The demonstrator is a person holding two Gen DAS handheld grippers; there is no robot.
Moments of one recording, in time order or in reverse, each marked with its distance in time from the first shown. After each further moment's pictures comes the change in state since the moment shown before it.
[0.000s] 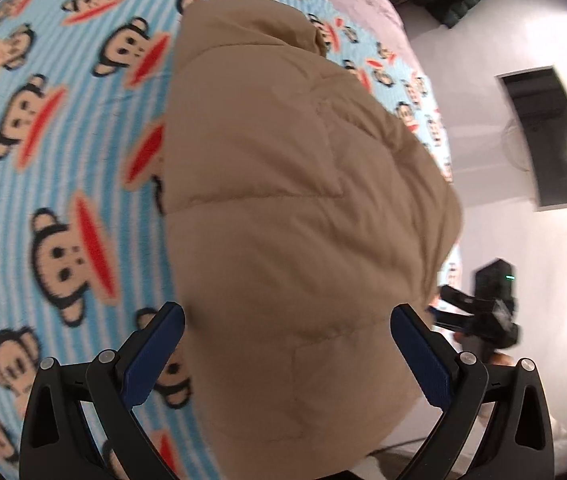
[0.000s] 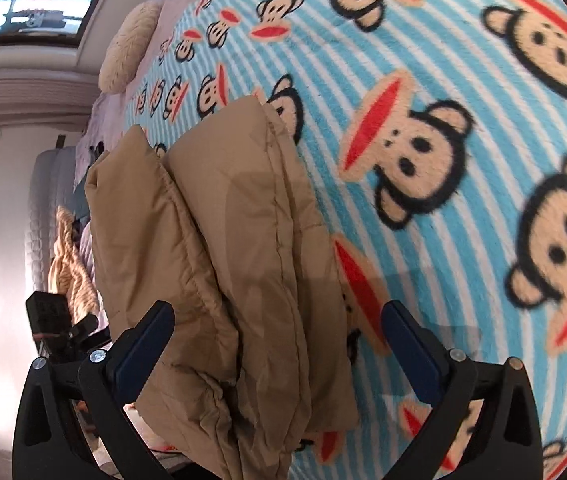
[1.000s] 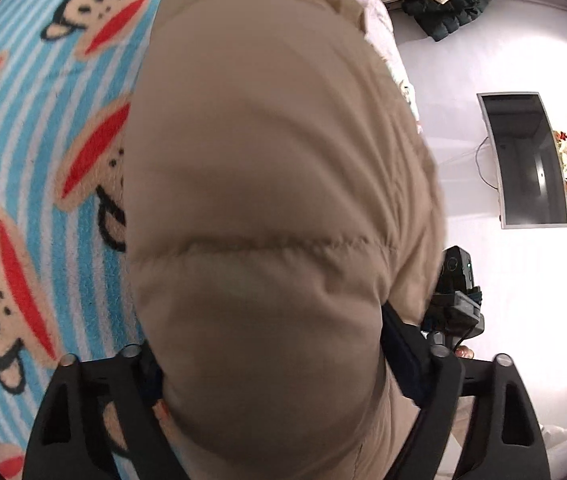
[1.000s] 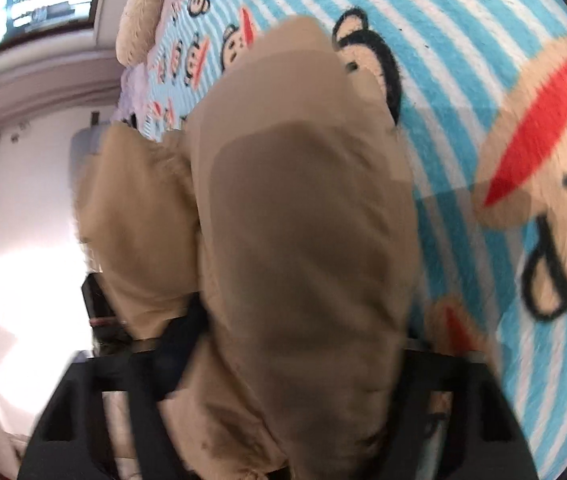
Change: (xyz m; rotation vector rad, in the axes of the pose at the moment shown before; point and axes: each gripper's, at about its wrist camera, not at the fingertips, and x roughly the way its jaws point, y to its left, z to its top) left arm 0.042 0.010 0.021 -0.052 0.012 -0.152; right arm 0.079 0.024 0.049 0.048 0.167 0.241
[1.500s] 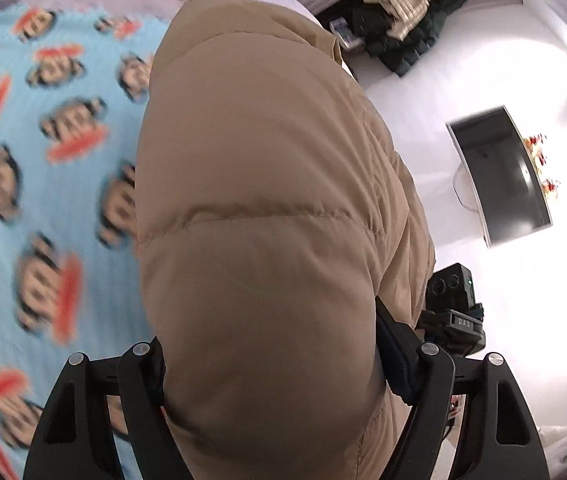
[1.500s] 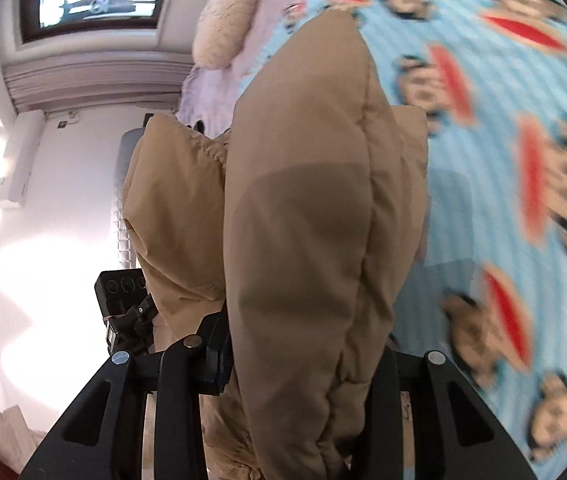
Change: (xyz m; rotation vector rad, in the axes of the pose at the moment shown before) left arm -0.125 -0.003 0.079 0.138 -0.195 0.017; right arm 0.070 0.140 0.041 -0.145 -0.079 0.106
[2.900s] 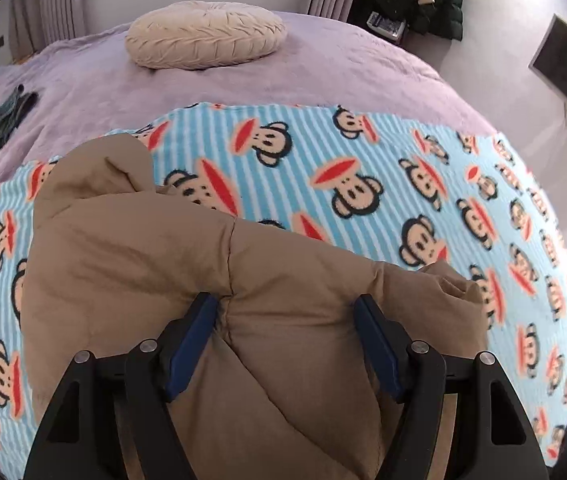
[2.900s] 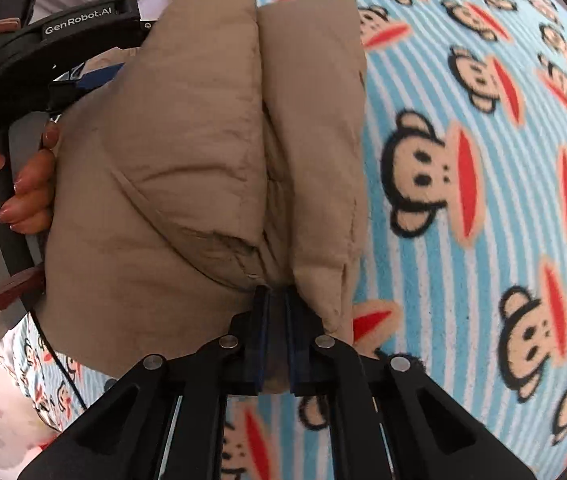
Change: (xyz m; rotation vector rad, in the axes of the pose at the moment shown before) left arm 0.096 0.009 0.089 0.340 -0.124 0.574; right arm 0.096 0.025 -0.101 -0.262 -0.042 -0.708
